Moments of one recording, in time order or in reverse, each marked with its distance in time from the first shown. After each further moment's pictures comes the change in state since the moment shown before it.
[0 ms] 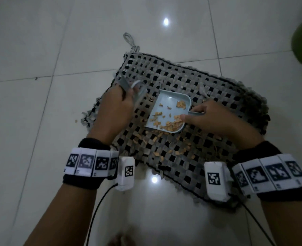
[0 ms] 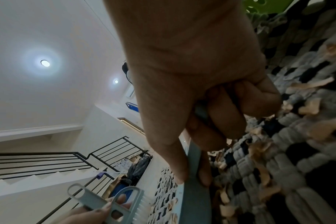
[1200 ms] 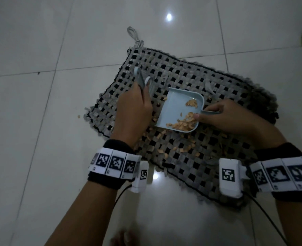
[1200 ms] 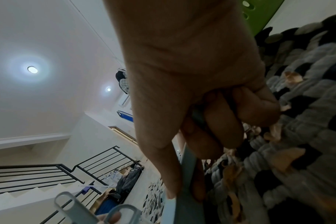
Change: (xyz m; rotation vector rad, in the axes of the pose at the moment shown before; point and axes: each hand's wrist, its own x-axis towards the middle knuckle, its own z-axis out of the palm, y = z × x) left_hand -0.011 0.005 0.037 0.033 0.112 0.082; right_hand -0.004 0.019 -0.012 0.114 -0.007 0.048
